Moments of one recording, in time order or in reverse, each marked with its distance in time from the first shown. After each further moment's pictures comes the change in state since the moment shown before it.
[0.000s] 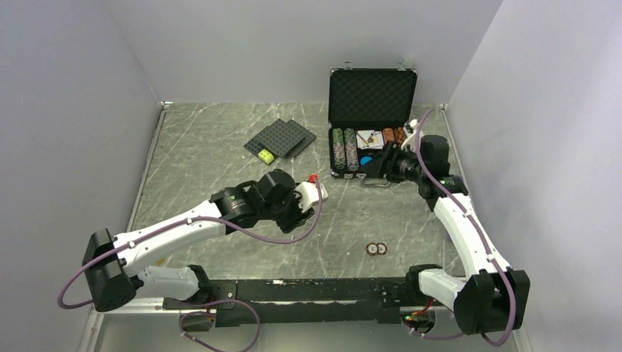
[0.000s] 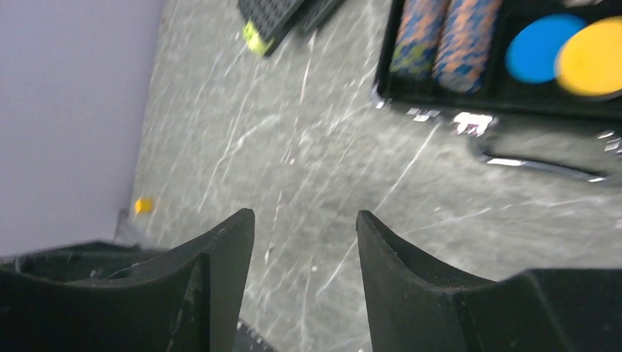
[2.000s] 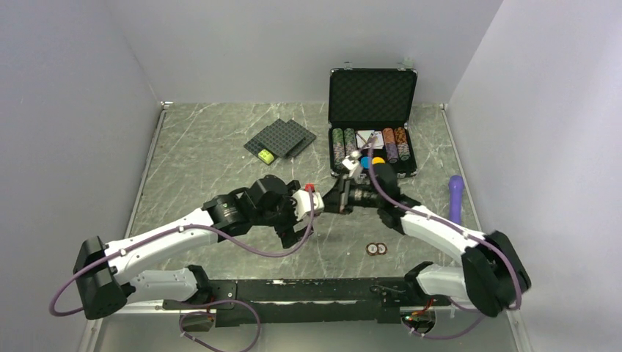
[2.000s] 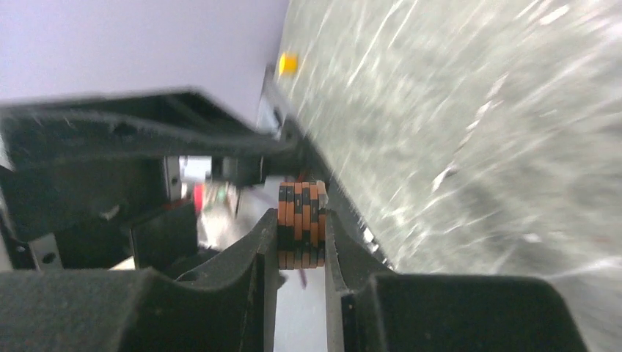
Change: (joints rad) left arm 0.007 -0.079 -0.120 0.076 0.111 0.092; right arm 0.530 0.185 -0.327 0.652 -0.244 0.505
